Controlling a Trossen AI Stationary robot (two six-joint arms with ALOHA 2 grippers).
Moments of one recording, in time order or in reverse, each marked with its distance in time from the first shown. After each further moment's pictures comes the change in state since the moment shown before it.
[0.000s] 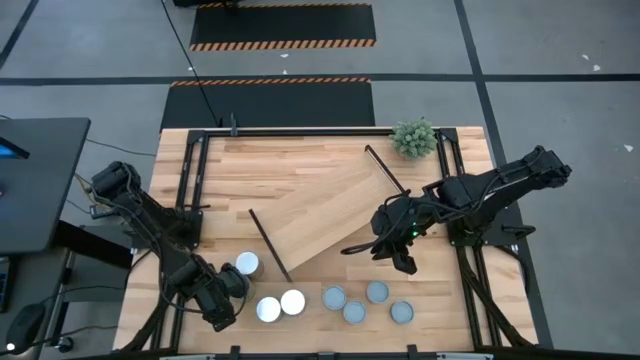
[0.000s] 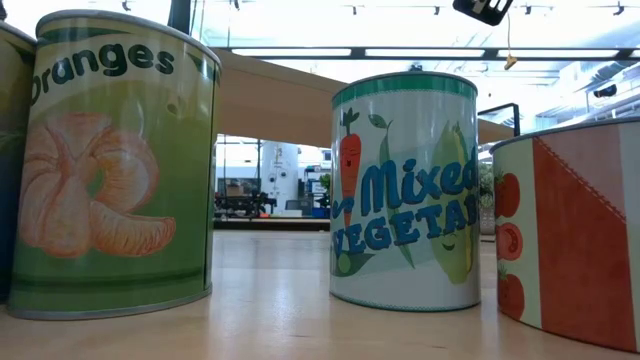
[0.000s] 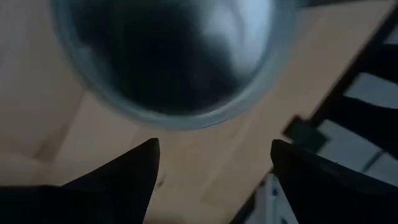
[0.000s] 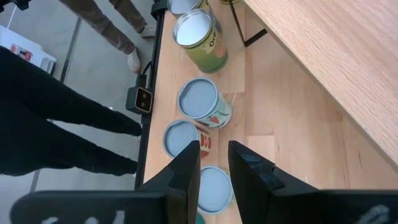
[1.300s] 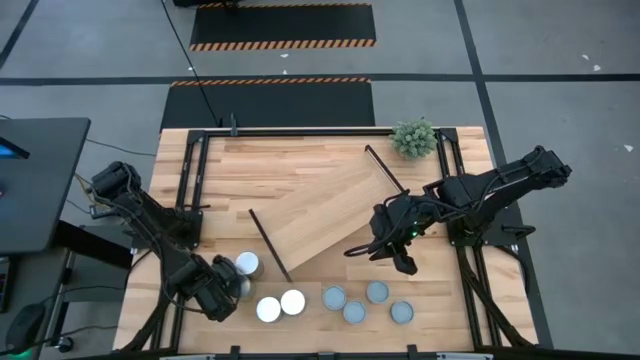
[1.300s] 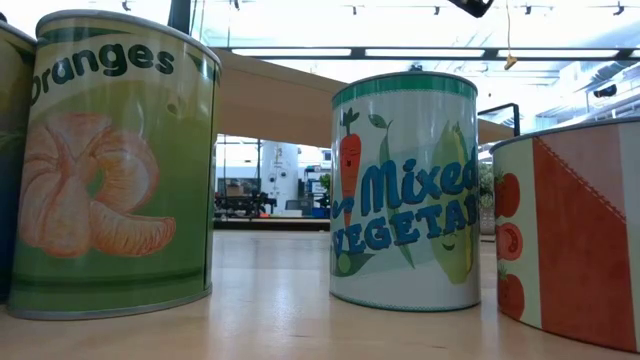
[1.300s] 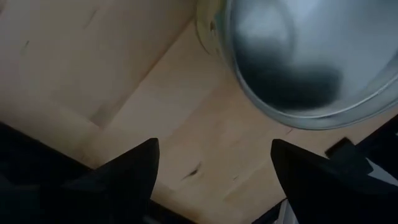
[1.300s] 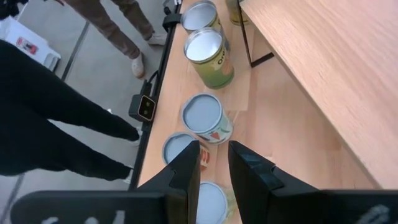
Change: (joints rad) left arm 0.010 0.000 0.000 -0.132 0.002 -0.182; right arm 0.000 0.000 0.000 0.059 0.001 -0.110
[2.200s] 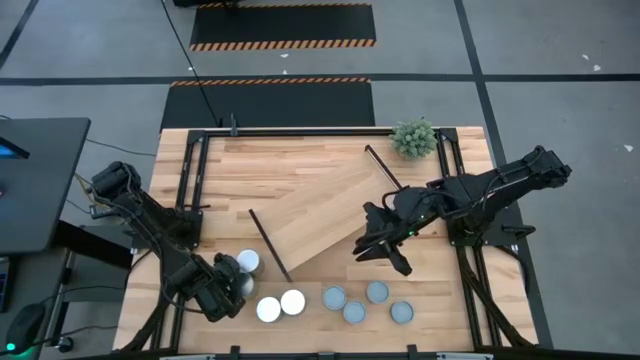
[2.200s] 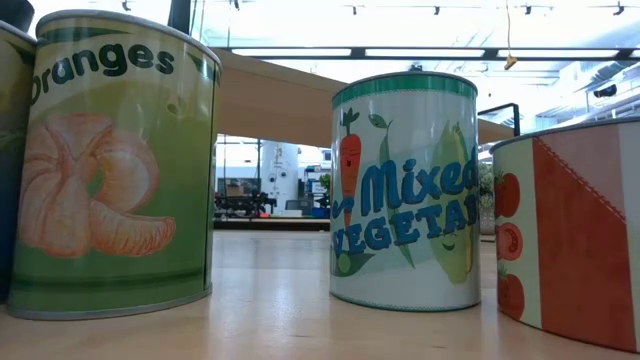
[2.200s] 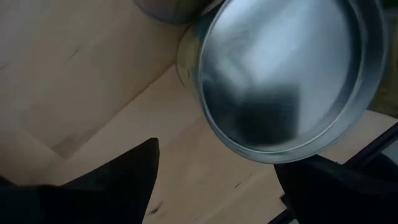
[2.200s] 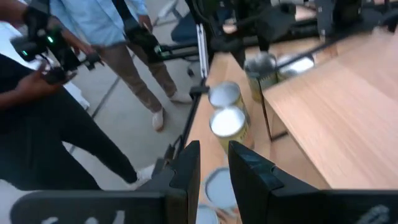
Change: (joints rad) left arm 0.000 0.000 0.000 0.074 -0.167 -0.133; right arm 0.000 0.000 0.000 0.290 0.001 0.007
